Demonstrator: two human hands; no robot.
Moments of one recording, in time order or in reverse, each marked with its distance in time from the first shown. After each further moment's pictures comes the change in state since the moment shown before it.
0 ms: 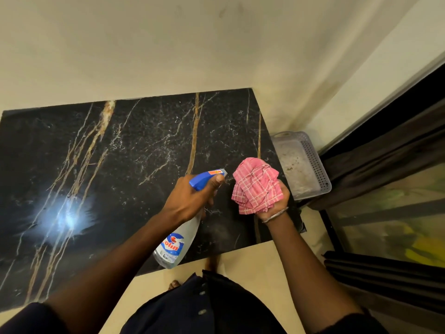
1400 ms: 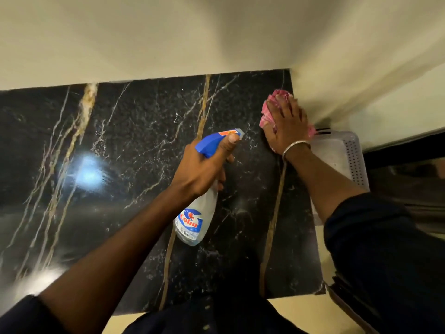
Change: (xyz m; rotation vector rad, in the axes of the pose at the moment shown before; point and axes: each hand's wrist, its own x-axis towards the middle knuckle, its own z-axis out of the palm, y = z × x) left_hand 0.195 0.023 -0.012 -0.112 0.192 -0.102; right_hand 0.318 -0.085 0.055 -2.356 -0.180 -0.737
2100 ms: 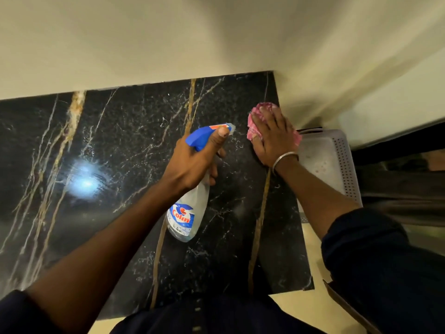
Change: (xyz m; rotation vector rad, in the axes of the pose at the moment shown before) left_hand 0.008 0.026 0.017 0.022 -0.026 0.017; right_hand -0.030 0.004 0.000 0.017 -0.008 -0.073
